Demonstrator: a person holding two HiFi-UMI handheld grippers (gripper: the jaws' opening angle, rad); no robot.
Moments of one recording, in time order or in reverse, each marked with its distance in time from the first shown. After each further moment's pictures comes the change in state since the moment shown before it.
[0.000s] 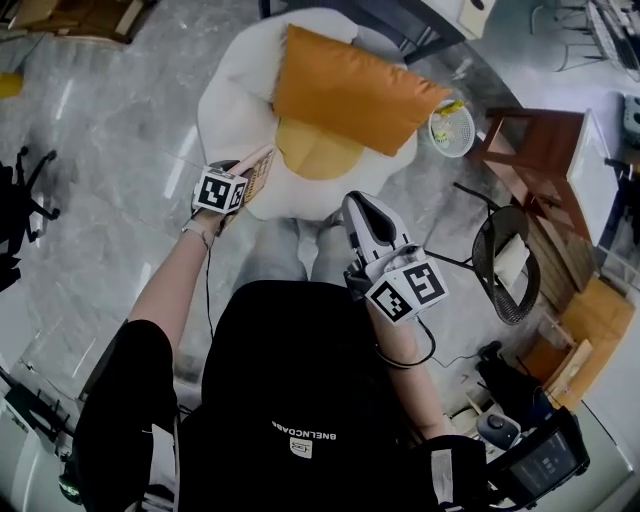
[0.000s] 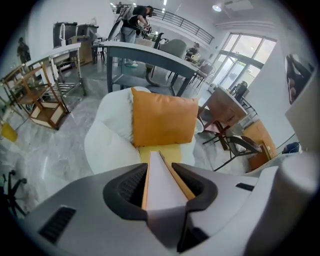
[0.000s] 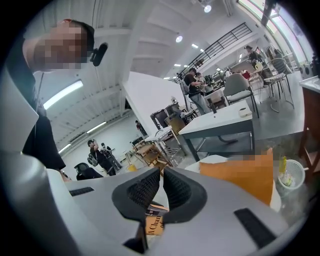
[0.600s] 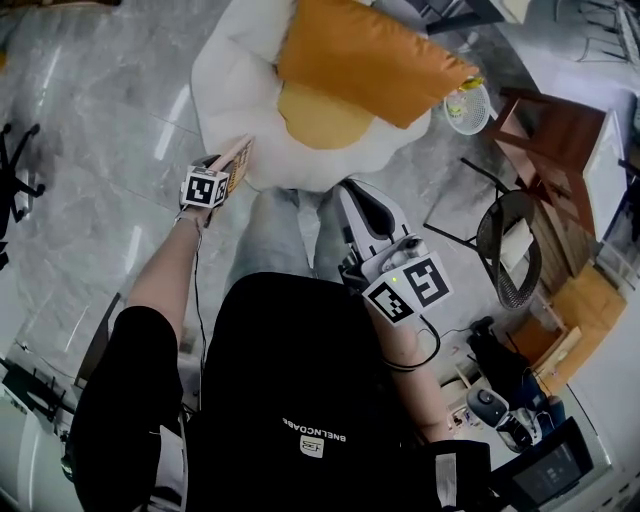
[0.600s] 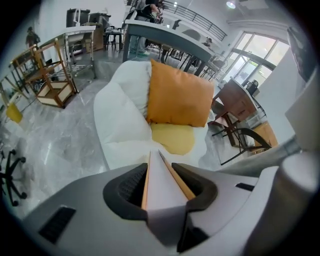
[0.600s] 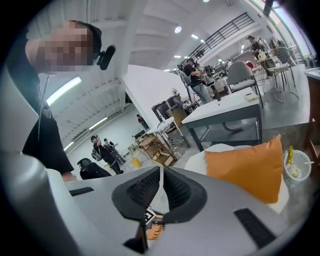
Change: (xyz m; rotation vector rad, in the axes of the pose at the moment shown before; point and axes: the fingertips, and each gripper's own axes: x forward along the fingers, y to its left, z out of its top) left arm 0.065 0.096 -0.126 -0.086 0.056 0.048; right arm 0.068 0.021 -0.052 0.015 0.084 0.030
